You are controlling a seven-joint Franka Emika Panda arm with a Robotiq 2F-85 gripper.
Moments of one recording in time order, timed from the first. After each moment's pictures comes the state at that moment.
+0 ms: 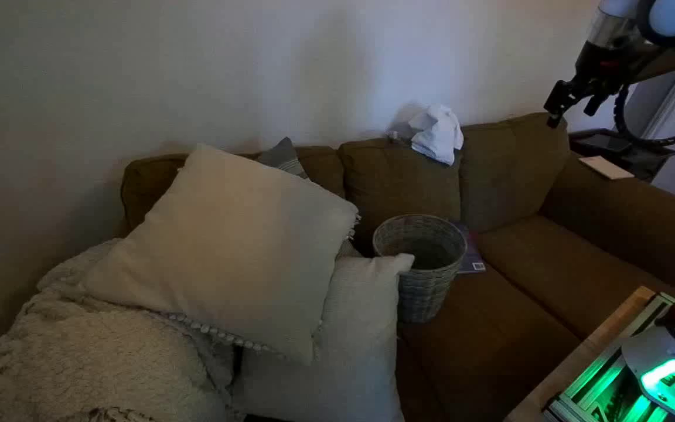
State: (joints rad) arm -0.15 -0.76 0.16 -2.57 -0.23 2.00 0.28
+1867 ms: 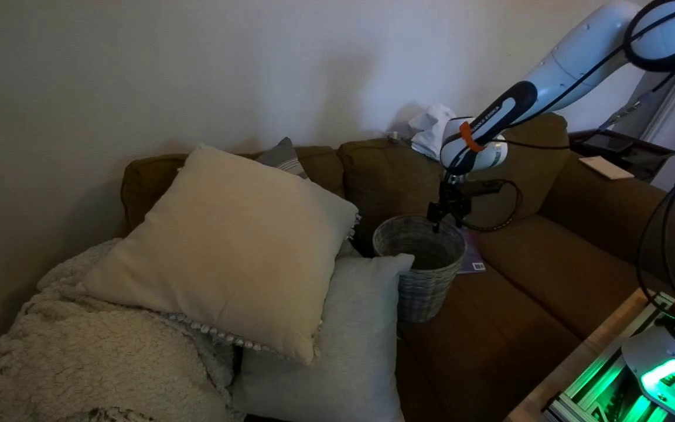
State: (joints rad) arm -0.02 0.63 0.01 -1.99 0.04 2.41 0.10
